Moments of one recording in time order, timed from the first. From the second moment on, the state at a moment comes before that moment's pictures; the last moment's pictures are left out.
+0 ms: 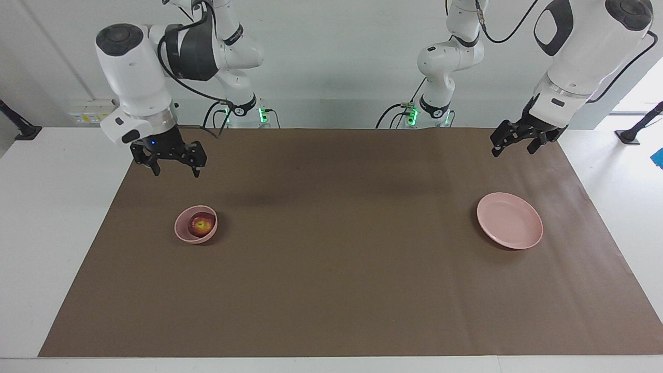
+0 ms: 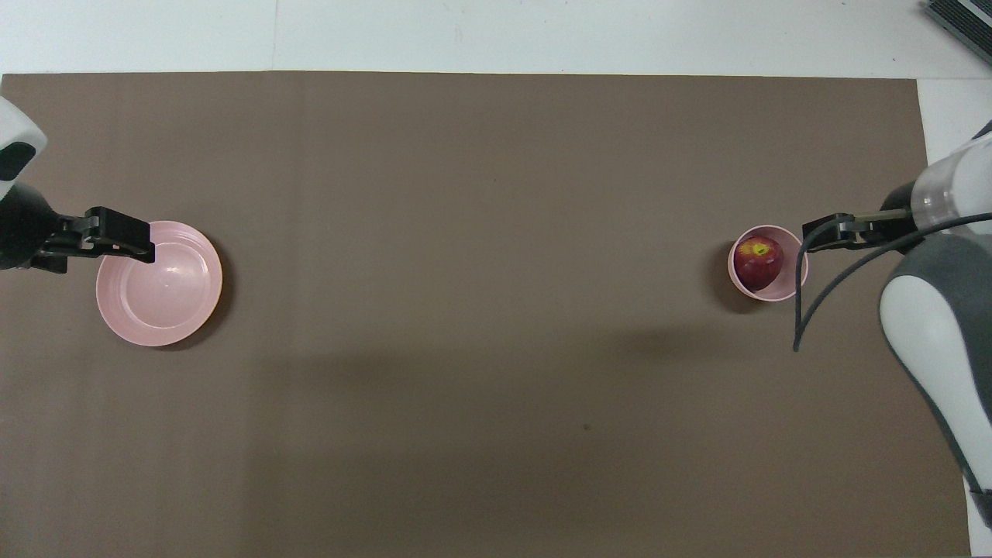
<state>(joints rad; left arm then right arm) 0.26 0.01 -0.34 -1.60 -0.03 1.57 -0.10 0.05 0.01 -0.04 -1.70 -0.10 1.75 0.04</state>
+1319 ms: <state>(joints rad) -0.12 -0.02 0.03 -1.56 -0.03 1.49 -0.06 0.06 -0.12 -0.08 -1.60 -0.03 1.50 0.01</state>
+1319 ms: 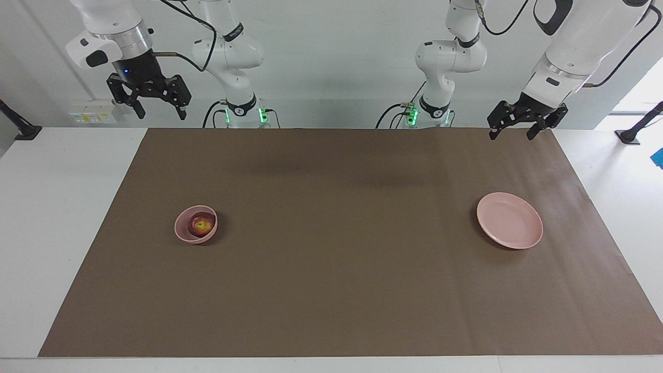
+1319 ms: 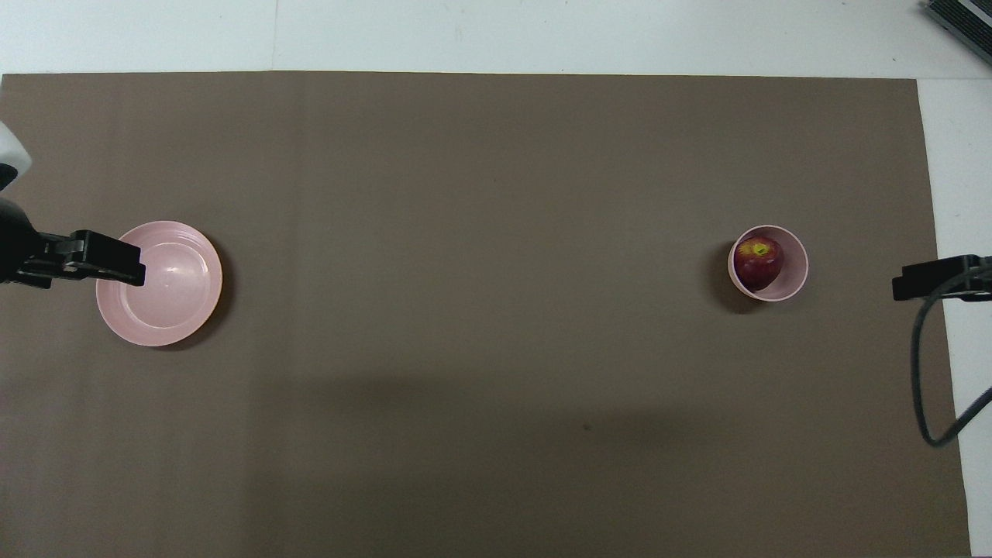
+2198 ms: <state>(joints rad) -0.14 0.03 0.06 -1.46 -0.03 1.45 0.01 0.05 -0.12 -0.08 -1.61 -0.04 1.51 0.01</state>
